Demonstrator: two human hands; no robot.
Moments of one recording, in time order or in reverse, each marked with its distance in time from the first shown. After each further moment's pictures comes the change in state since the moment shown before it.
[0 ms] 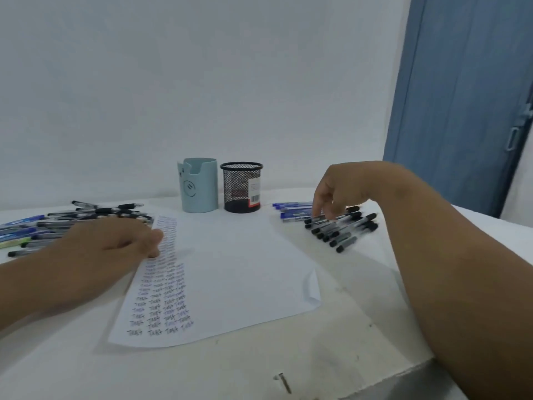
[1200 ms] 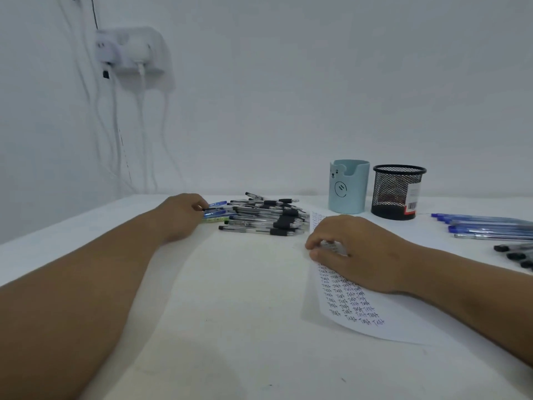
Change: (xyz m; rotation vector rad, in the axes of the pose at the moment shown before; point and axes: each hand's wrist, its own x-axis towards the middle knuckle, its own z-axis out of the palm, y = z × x) left_hand 0.002 -0.150 -0.100 0.203 0.114 -0.533; right_hand 0.020 -0.189 0.120 0.186 0.283 -0.815
